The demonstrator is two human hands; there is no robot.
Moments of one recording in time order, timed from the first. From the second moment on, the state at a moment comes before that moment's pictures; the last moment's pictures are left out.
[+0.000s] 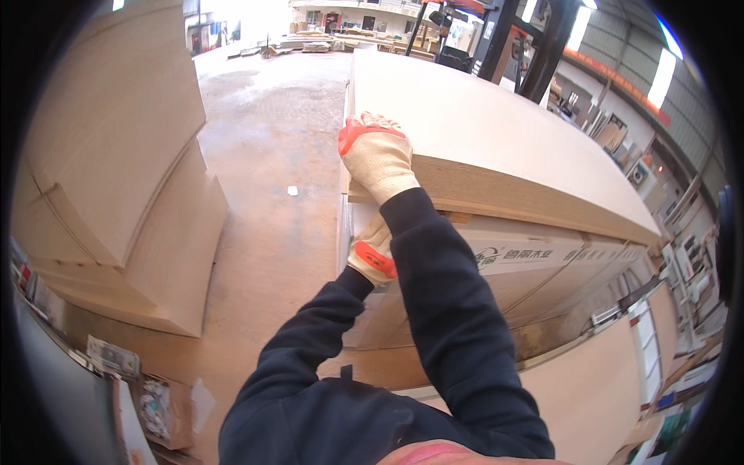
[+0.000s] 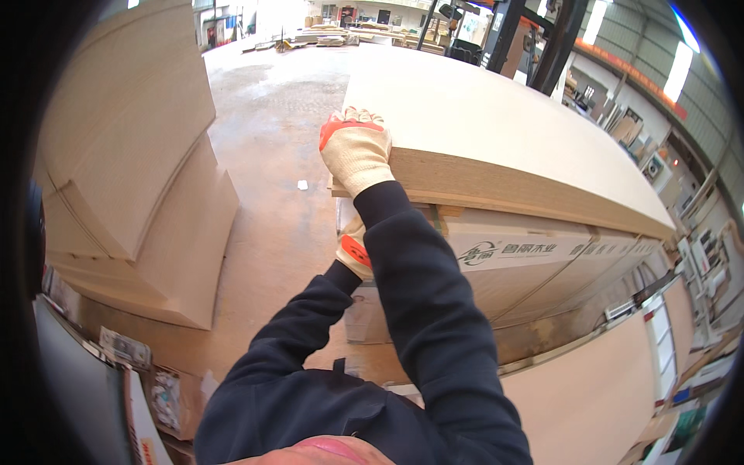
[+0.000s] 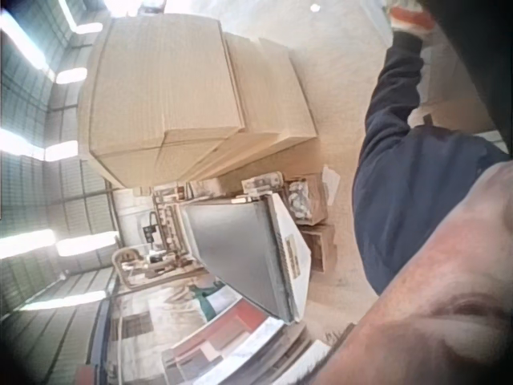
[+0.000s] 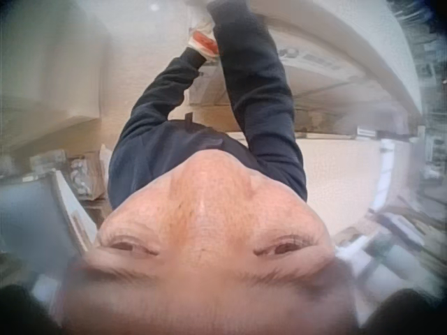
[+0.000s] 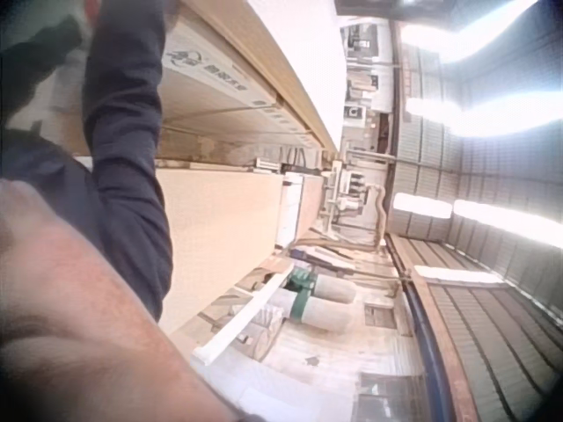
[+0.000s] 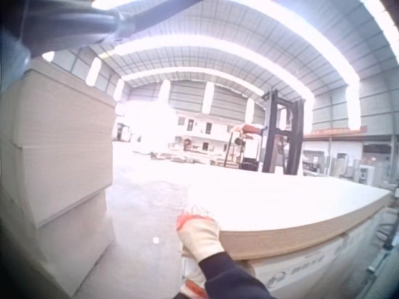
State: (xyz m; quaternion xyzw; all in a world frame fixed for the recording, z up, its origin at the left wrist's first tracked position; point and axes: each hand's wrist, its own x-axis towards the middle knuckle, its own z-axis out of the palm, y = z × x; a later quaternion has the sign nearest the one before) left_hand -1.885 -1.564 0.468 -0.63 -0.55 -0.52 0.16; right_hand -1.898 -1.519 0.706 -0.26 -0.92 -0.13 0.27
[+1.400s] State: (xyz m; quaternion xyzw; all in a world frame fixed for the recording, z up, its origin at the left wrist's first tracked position) left_hand -1.690 -1.837 0.554 -0.60 0.02 -0.49 -0.63; right_hand -1.042 -1.999 0.651 -0.50 -0.77 -0.23 0.34
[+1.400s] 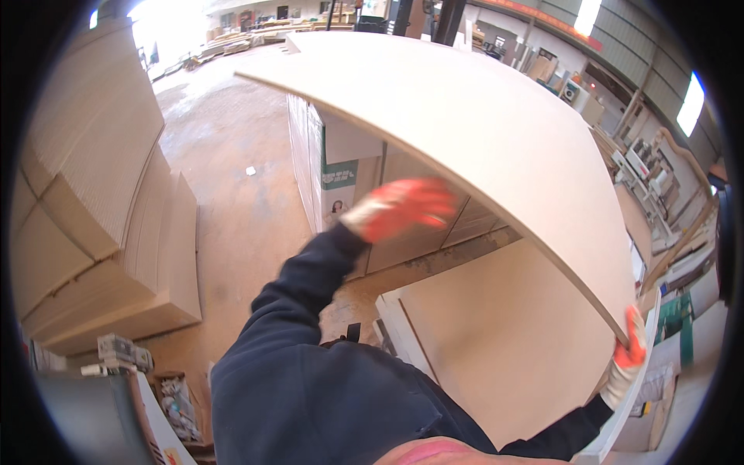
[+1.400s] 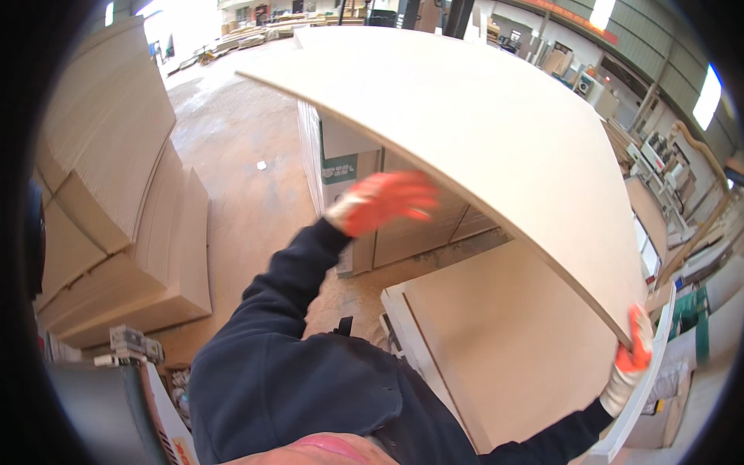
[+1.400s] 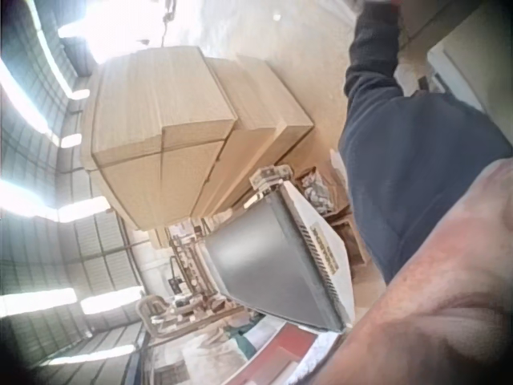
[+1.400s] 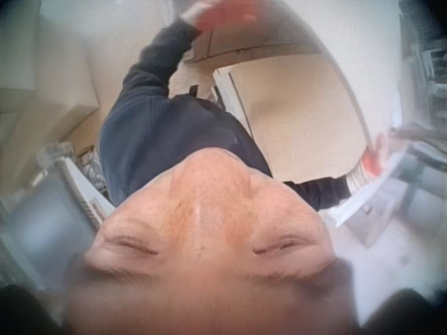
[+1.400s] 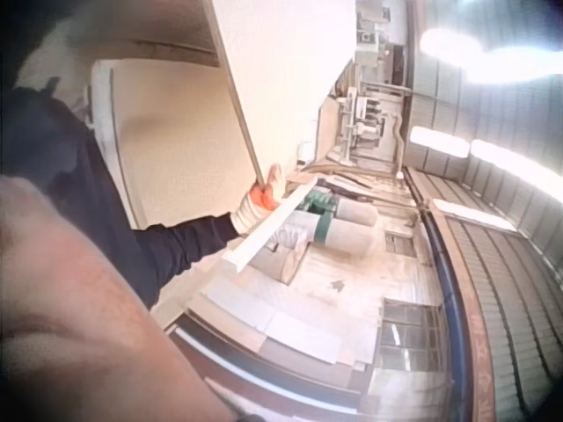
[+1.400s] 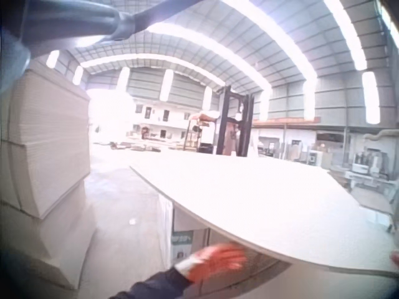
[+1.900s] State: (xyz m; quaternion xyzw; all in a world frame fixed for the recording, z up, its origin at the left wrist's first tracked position) left_hand -1.940 -1.932 0.606 -0.31 -0.19 -0.82 -0.44; right_hand -0.971 -2.066 0.570 -0.46 -0.14 0.03 0.88
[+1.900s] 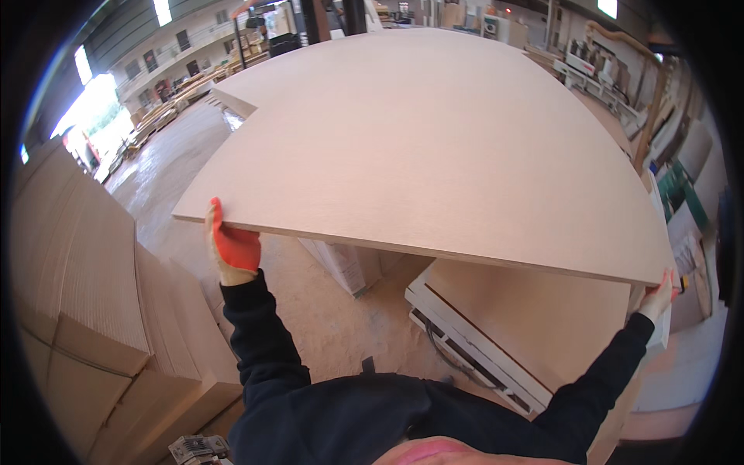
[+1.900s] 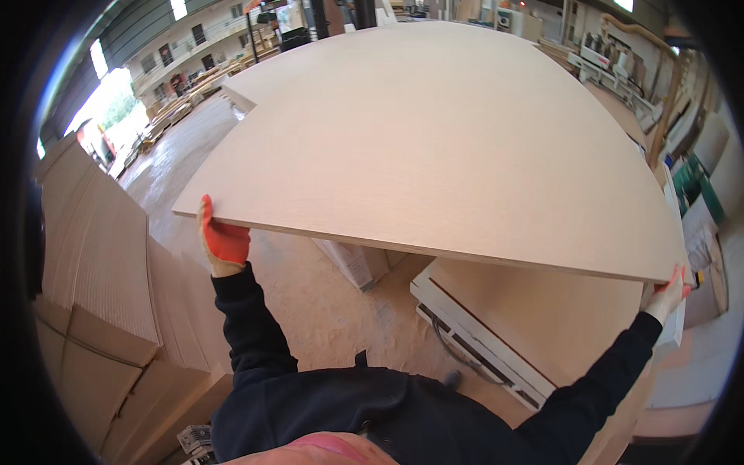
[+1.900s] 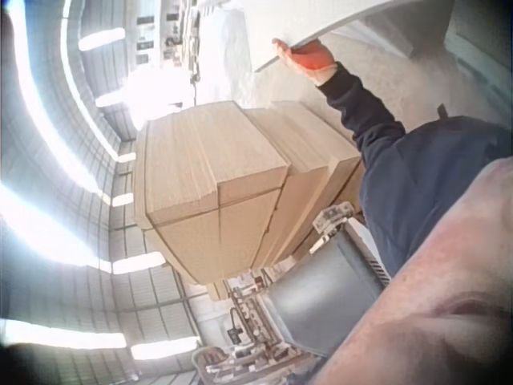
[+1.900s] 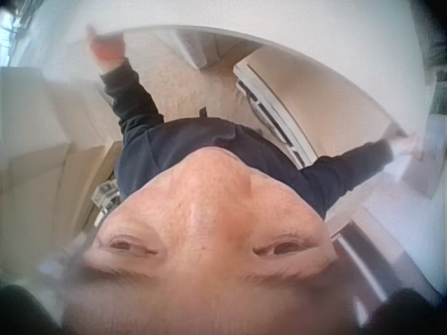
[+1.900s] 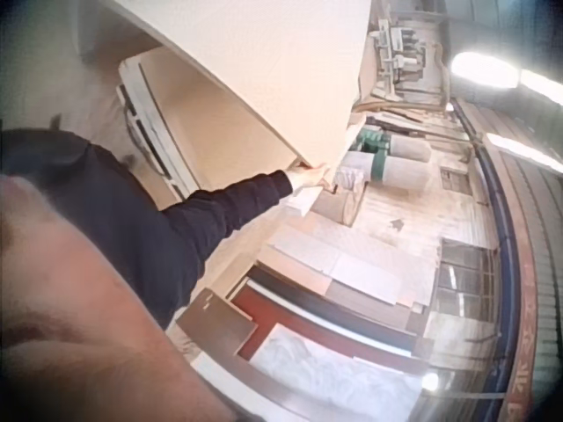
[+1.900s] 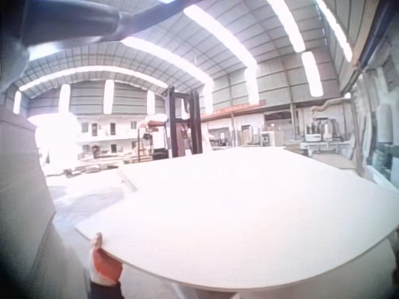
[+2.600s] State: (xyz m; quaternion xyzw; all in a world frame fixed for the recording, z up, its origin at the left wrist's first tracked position) left_hand -1.874 -1.990 0.473 -0.27 -0.26 -0.81 -0.46; right_hand -1.191 -2.033 0.290 -0.28 0.07 0.46 0.84
